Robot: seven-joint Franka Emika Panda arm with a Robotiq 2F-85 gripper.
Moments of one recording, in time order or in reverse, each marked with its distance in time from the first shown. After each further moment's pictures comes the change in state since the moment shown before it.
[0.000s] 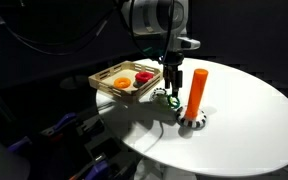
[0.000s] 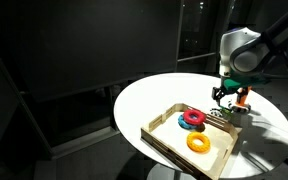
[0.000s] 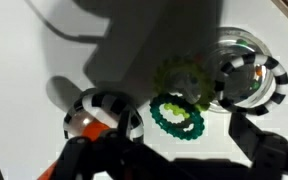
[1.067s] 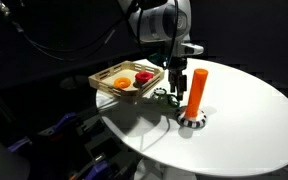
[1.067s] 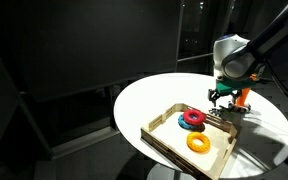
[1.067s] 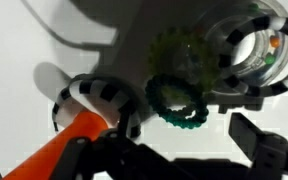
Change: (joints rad) arm 0.049 0.110 -0.057 0.100 0.000 0.000 0.048
